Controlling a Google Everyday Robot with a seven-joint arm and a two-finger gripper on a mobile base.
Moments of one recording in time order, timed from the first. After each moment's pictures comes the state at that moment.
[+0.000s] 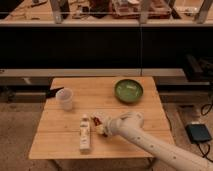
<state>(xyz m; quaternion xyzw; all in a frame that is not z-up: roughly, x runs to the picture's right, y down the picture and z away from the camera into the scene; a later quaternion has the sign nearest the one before) -0.005 0.200 0.802 0.15 -0.26 -0.73 0.61</state>
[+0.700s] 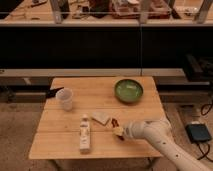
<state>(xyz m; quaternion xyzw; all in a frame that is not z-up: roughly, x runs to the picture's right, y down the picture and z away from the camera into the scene) 0.096 0.219 0.791 0.12 -0.26 -0.67 0.68</state>
